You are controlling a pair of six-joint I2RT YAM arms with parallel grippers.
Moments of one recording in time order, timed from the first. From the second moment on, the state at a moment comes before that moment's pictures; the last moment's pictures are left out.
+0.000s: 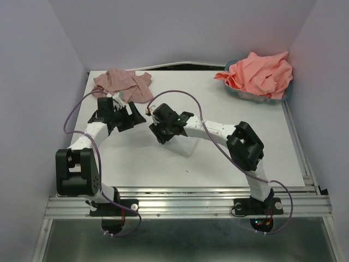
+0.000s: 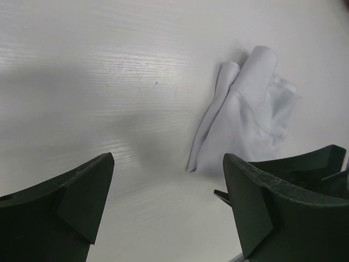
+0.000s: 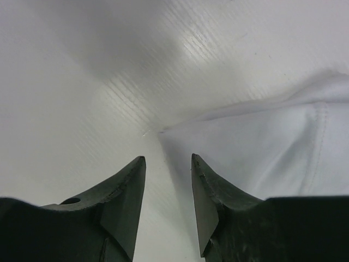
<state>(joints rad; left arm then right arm) -0.02 1.46 0.89 -0.23 0.48 -0.40 0.90 2.06 1.65 -0.49 -0.02 0.13</state>
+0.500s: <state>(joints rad) 0.05 1.48 0.81 -0.19 0.54 -0.48 0.93 2.19 1.71 -0.52 0.07 0.11</state>
